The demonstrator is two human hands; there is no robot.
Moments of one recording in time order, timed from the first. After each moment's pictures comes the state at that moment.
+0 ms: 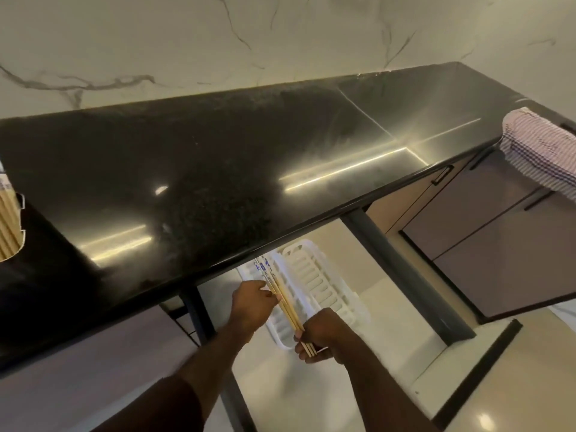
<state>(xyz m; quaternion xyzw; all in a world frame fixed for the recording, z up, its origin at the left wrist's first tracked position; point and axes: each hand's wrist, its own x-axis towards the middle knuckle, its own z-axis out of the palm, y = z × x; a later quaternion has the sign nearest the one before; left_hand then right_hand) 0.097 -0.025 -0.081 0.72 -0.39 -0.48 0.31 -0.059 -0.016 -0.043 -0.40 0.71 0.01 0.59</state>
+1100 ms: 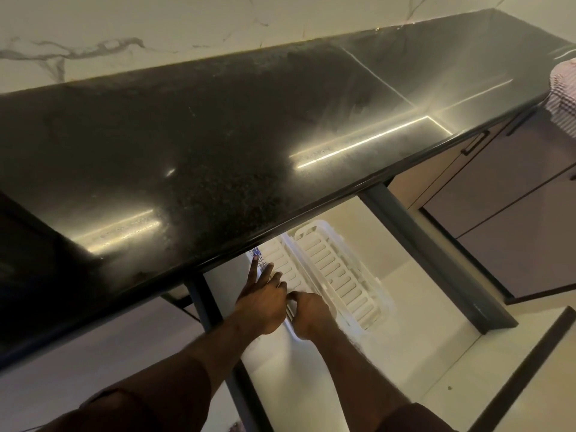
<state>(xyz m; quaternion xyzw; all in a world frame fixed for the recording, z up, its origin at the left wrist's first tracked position) 0.116 -0.039 -0.139 0.52 -0.81 -0.10 -0.25 -0.014 -0.035 -0.133 -0.70 0.63 0.12 0.32</state>
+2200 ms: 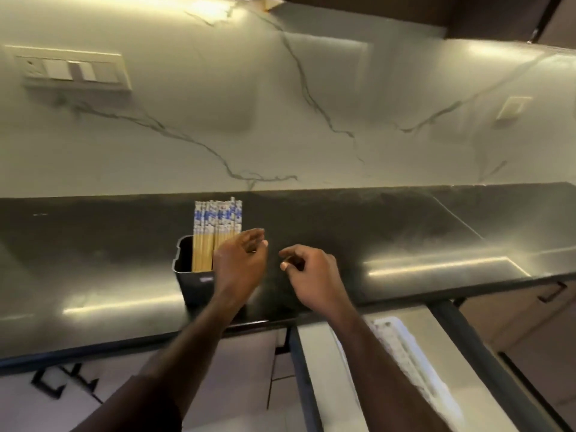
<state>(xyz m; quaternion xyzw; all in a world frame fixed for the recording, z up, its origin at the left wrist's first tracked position) 0.292 0.088 0.146 0.71 -0.39 -0.09 0.58 0.159 0.036 0.159 -0.82 0.40 -0.27 0.31</state>
